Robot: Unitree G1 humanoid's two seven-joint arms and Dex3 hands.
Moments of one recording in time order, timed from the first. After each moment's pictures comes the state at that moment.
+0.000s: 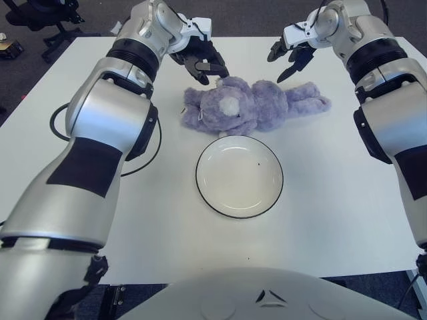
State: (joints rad) left arm -1.53 0.28 -0.38 1.36 0.52 -0.16 -1.10; right arm -1.55 -0.36 0.62 1.34 -0.71 -0.27 0.83
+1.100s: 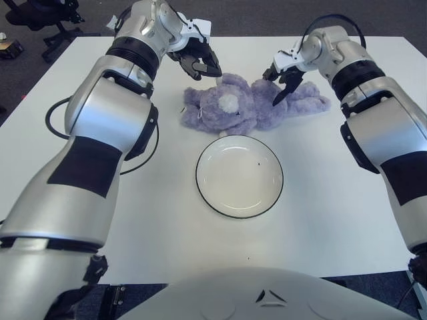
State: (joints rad) left arm -1.54 0.28 -0.42 1.36 0.56 -0.13 -1.05; right arm -1.43 -0.32 0.60 1.33 -0.68 -0.32 0.90
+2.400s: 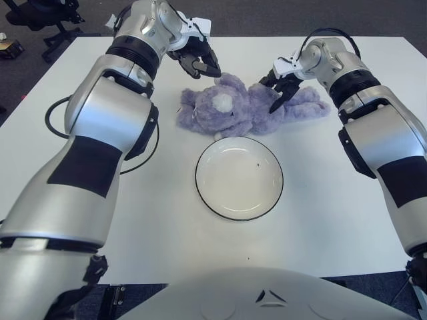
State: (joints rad) left arm -1.54 0.28 -0.43 1.36 0.56 -0.12 -1.04; right arm -1.39 -0.30 0.55 1.33 -0.65 -0.30 0.92
